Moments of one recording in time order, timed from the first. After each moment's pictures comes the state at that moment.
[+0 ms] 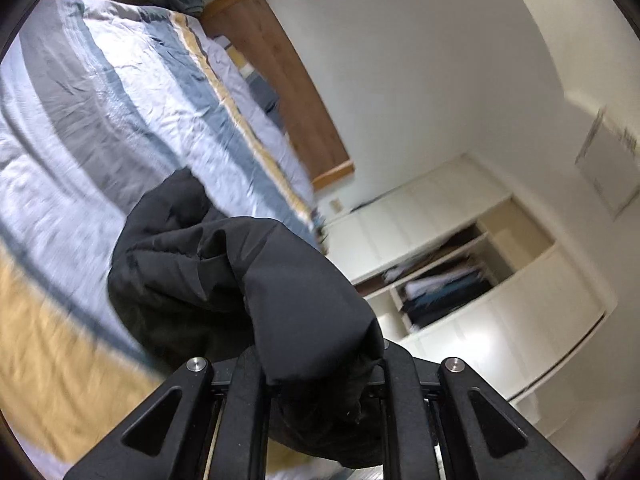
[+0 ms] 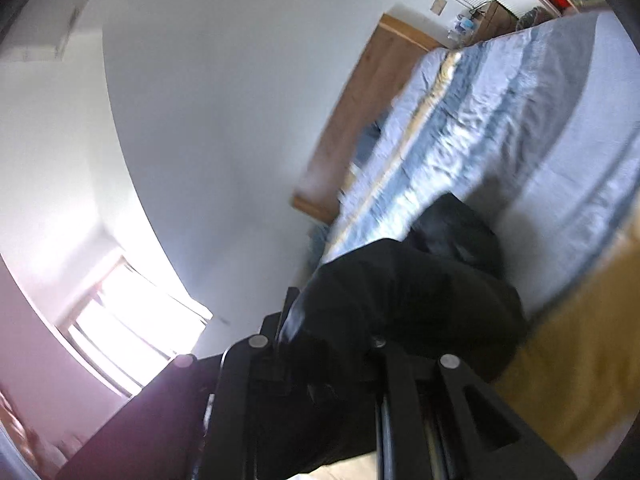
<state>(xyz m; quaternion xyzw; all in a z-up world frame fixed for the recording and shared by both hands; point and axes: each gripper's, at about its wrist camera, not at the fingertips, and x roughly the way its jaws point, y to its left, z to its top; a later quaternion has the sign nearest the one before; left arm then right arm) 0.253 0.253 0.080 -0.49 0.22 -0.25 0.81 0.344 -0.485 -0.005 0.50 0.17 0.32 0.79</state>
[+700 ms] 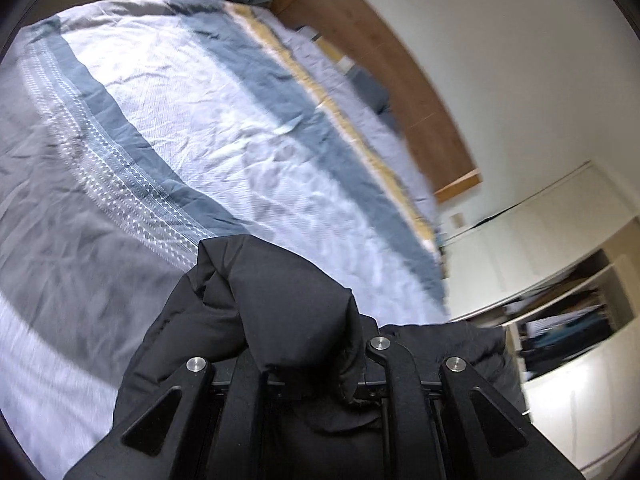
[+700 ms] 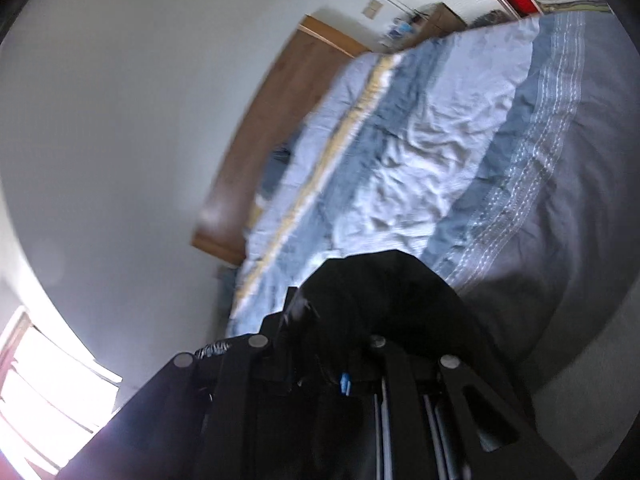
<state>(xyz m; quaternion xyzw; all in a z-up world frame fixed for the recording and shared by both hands) 0.599 0.262 0.010 -0.41 0.35 -0.06 0.84 0.679 -0.415 -0.036 0.46 0.27 0.12 0.83</state>
